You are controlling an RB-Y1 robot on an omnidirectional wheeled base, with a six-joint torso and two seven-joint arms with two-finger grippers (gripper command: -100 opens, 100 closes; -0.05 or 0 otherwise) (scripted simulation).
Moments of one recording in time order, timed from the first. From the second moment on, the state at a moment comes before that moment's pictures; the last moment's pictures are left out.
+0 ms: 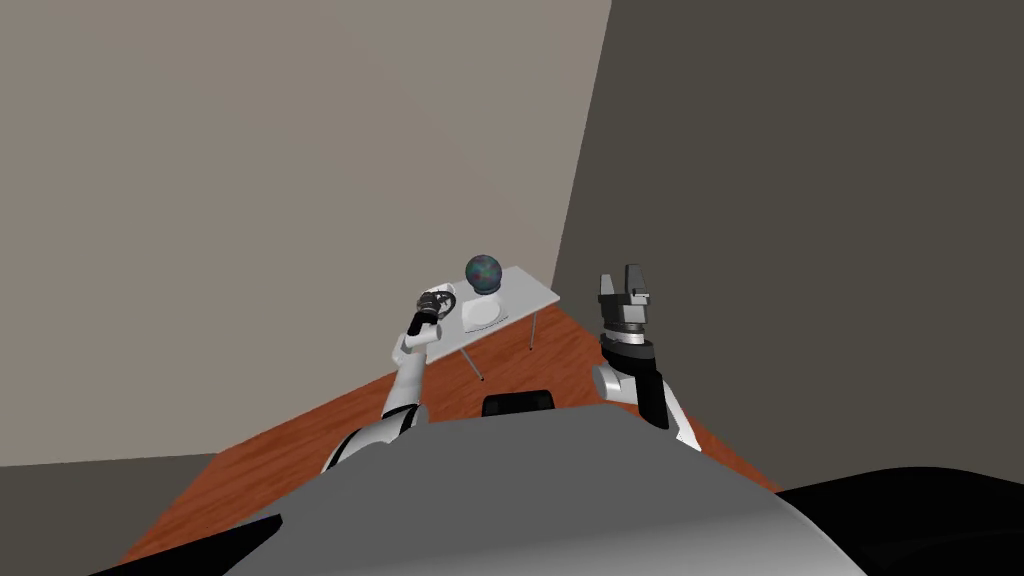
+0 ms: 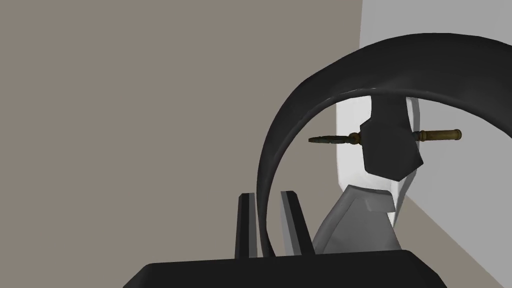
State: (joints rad) left arm -0.32 0.23 0.34 -1.33 -0.01 0.08 0.13; right arm 0.48 0.01 -0.05 -2.35 0.06 -0.53 0.07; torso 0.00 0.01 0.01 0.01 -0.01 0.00
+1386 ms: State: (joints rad) left arm -0.56 0.37 0.67 -1.12 -0.10 0.17 0.15; right arm 0.48 0.01 -0.05 -2.35 0.06 -0.53 0.07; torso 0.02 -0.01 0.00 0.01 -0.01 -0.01
